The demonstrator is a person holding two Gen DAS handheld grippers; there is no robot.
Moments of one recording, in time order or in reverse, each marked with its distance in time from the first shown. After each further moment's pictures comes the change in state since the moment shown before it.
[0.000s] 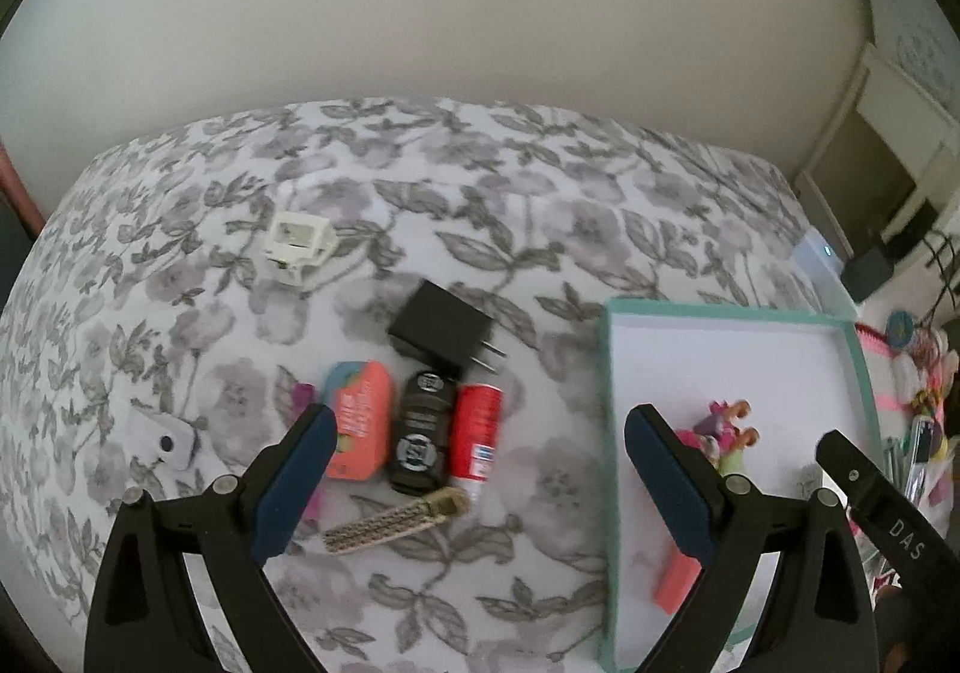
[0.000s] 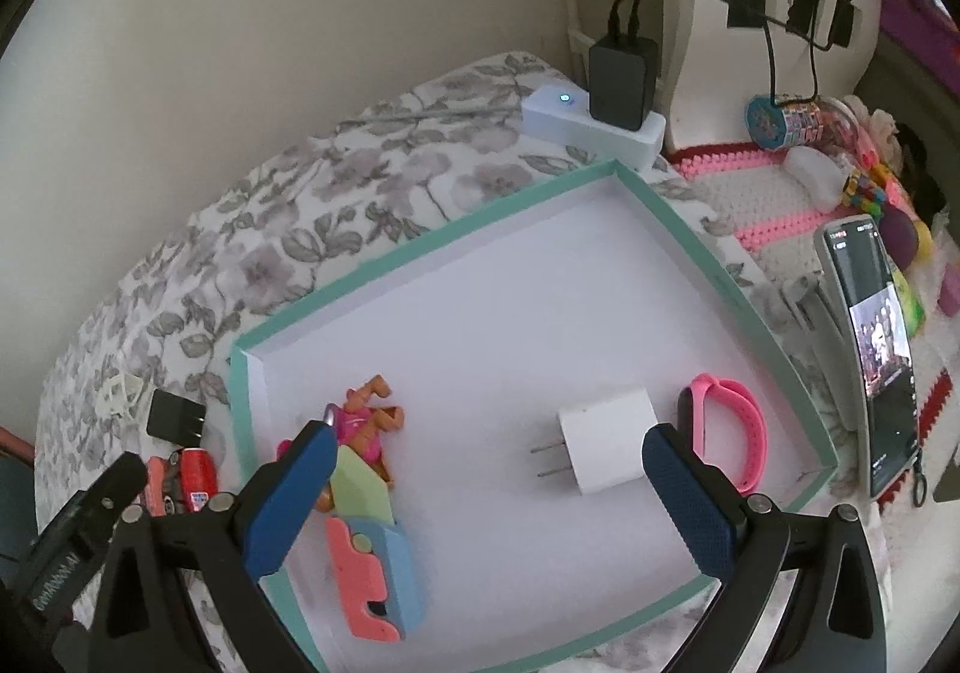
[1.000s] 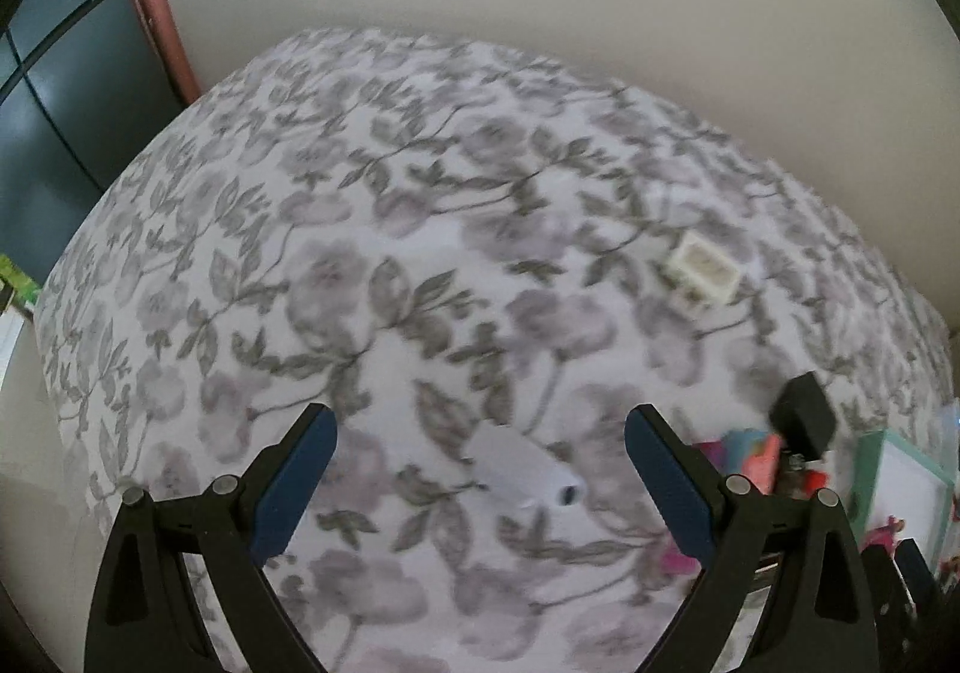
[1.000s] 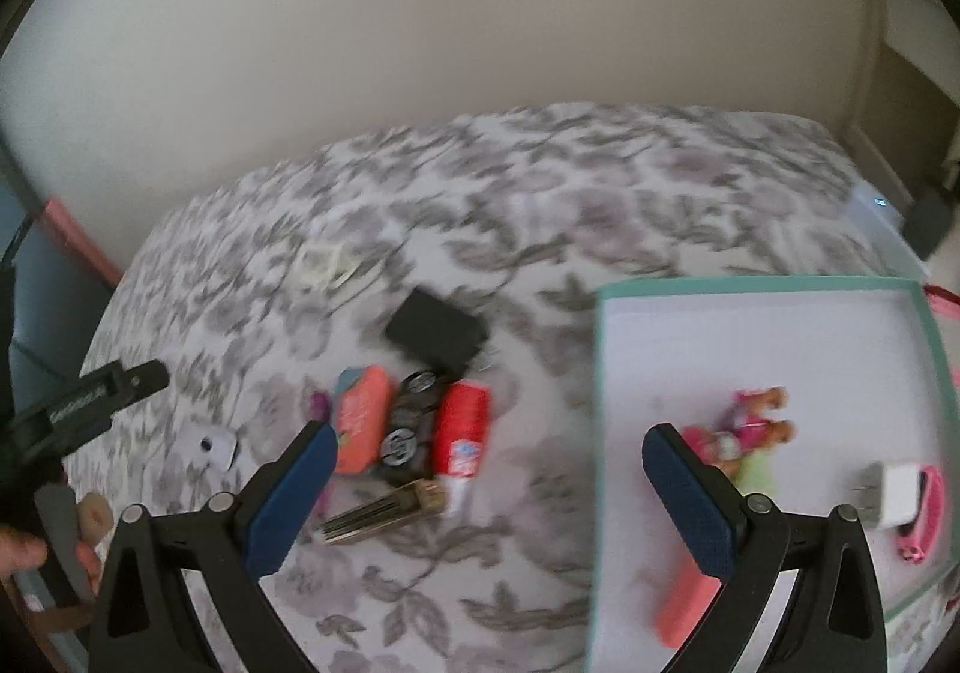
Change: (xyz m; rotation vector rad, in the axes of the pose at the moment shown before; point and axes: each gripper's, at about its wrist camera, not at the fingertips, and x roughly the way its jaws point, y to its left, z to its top) left arm 0.009 0.220 -0.007 -0.358 0.070 0.261; right arm 0.000 0.180 -0.048 -0.425 0.032 0.282
